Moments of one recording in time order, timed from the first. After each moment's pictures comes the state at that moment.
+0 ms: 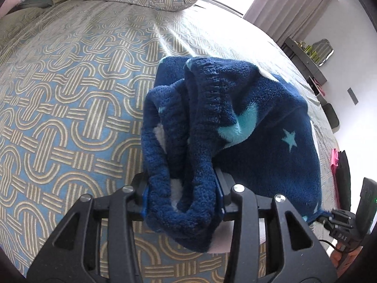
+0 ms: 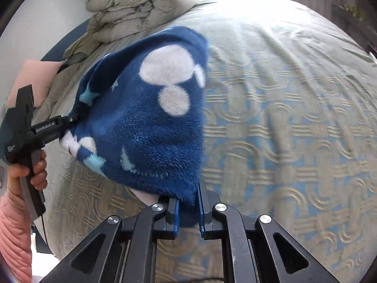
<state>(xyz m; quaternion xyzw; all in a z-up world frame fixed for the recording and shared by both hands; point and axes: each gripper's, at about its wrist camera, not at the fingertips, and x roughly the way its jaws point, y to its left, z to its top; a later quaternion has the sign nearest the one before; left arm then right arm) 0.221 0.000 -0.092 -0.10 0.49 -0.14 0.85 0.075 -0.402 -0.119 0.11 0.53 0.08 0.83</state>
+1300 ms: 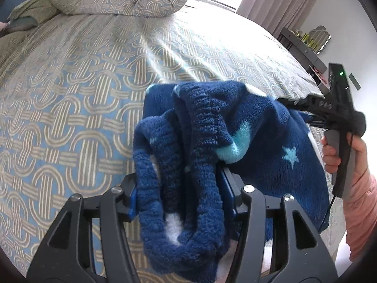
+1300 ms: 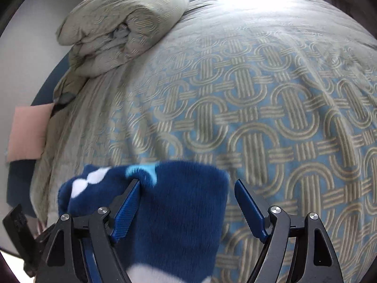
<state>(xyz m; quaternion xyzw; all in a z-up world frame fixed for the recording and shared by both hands) 0.265 -0.018 -0.076 -0.05 0.49 -0.16 0.86 0.295 -0.428 -0.123 0.18 0.52 0.09 0.83</state>
